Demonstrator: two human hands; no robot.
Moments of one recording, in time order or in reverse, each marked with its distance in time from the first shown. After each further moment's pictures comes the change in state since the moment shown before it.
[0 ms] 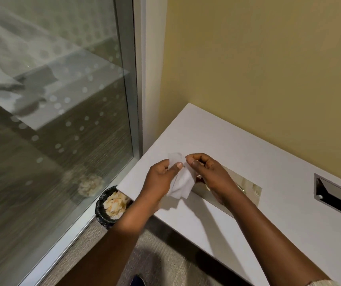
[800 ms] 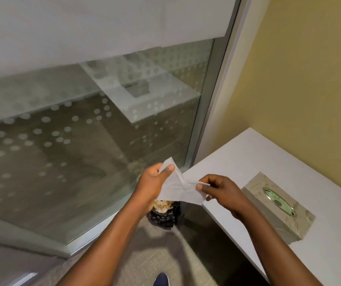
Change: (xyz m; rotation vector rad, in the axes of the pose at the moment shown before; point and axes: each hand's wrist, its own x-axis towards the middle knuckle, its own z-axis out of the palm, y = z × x) left_hand -0.182 0.038 -0.146 -0.074 0.348 0.073; right_hand -0.094 -0.019 0.121 -0.467 -0.359 -0.149
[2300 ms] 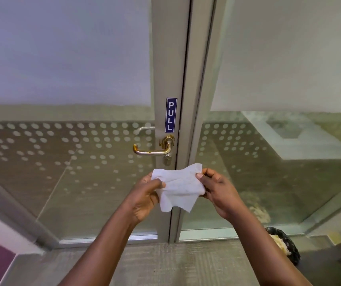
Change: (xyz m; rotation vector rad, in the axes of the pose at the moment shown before) left_hand -0.392 0.033 -0.517 -0.396 0.372 0.179; right_hand -0.143 -0.289 0.530 0.456 -0.561 -0.187
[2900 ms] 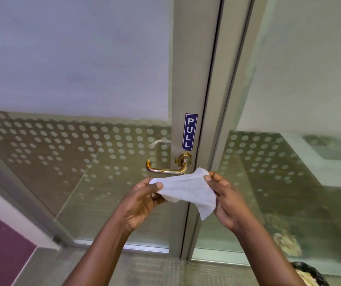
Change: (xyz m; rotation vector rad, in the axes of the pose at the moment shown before) left_hand 0.034 0.036 -0.027 -0.193 0.081 0.090; right_hand 0.077 -0.021 0.016 0.358 -0.112 0.091
